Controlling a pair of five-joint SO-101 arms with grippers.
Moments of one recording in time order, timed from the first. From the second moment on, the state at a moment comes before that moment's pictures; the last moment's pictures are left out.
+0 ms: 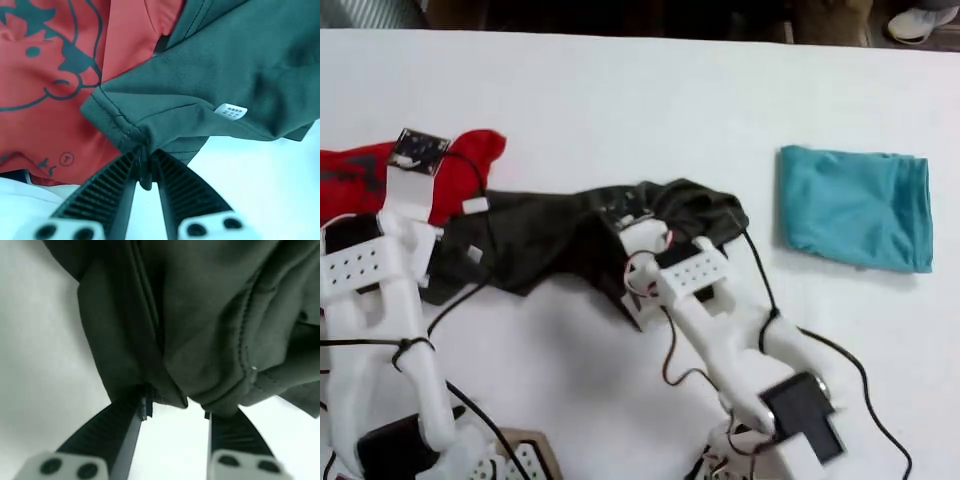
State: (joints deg) left arm -29.8 -22.4 34.2 67.0 -32.0; right arm -31.8 -5.0 41.8 57.2 8.8
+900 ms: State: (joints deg) left arm -29.8 -22.4 34.2 66.3 -32.0; right arm -29.4 -7.7 36.0 67.1 12.4
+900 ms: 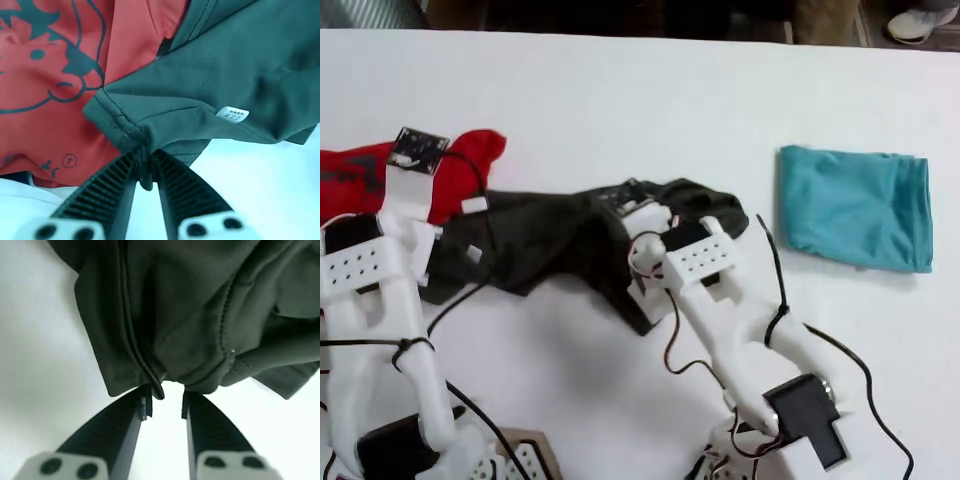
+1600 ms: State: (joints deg) left arm -29.8 -22.4 34.2 66.3 -32.0; right arm -34.0 -3.4 35.0 67.3 12.5
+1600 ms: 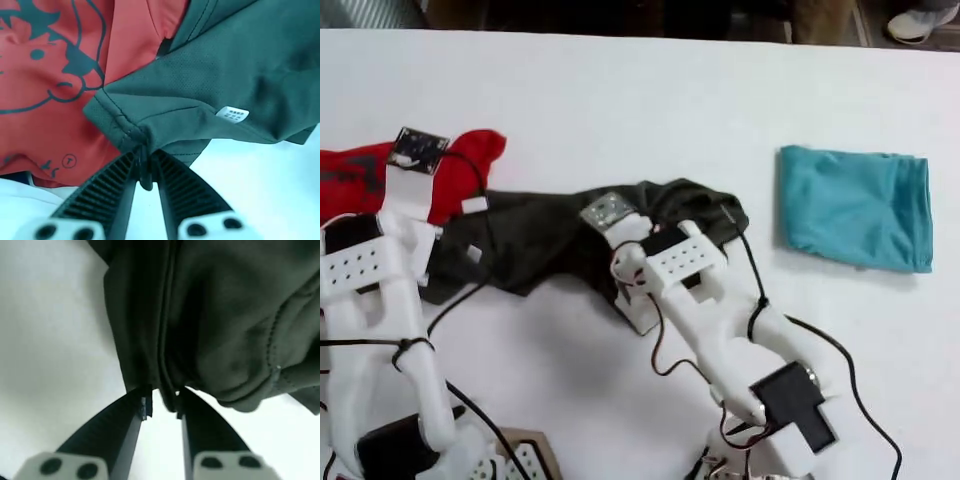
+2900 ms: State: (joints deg) left arm -29.7 -22.4 34.2 66.2 -32.0; right arm -26.6 -13.1 24.8 73.4 17.4
